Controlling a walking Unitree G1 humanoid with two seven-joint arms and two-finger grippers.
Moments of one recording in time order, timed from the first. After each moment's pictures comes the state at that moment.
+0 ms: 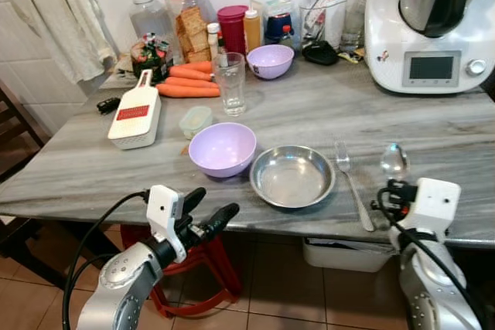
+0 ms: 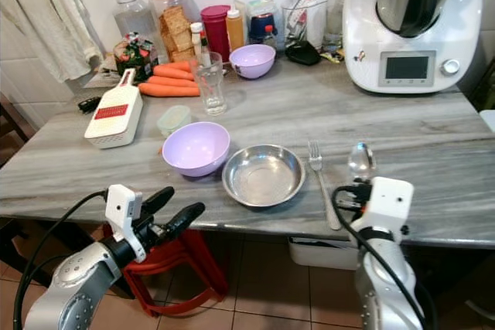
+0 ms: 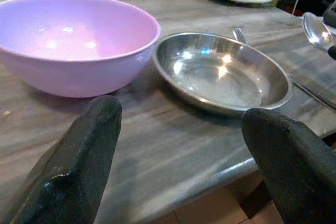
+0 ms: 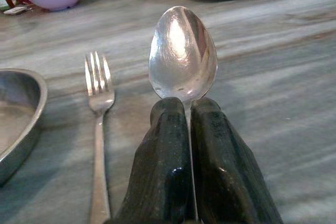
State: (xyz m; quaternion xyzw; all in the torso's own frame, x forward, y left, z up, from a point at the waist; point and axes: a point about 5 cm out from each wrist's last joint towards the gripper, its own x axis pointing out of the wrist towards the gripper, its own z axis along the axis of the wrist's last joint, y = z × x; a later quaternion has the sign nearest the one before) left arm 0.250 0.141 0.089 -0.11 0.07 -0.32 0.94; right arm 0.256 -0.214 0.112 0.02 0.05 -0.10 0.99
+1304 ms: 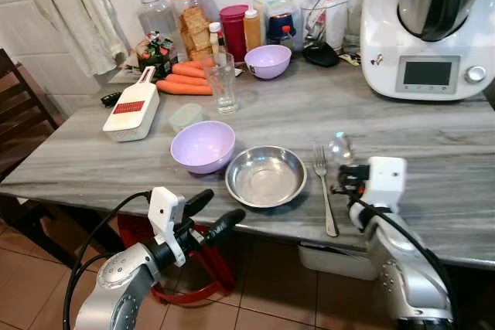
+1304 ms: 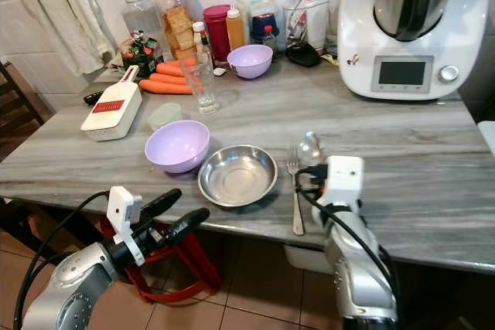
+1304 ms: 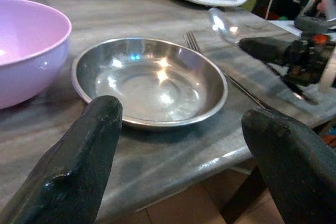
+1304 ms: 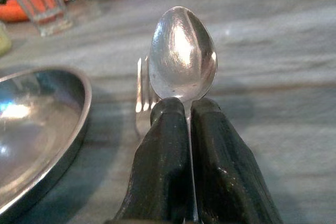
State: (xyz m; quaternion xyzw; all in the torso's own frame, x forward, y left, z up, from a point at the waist) left arm 0.246 0.139 0.090 -0.12 0.06 -0.39 0.91; right arm 0.294 -0.171 0.111 0.04 0.09 0.01 0.99
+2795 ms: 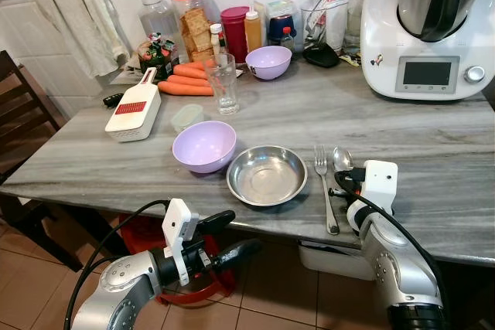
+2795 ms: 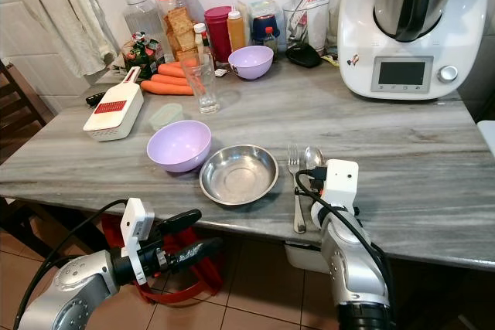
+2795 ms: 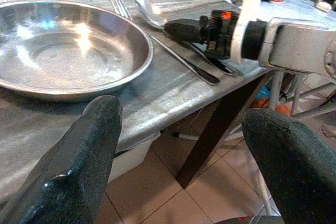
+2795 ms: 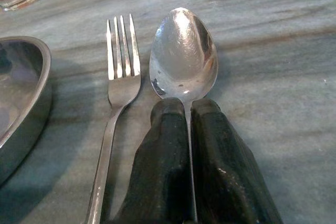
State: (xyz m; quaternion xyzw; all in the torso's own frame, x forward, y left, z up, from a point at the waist) left arm 0.229 0.128 0.087 -0.12 0.10 -0.49 0.86; right arm 0.305 -0.174 0.095 0.05 0.14 -0.02 0.99
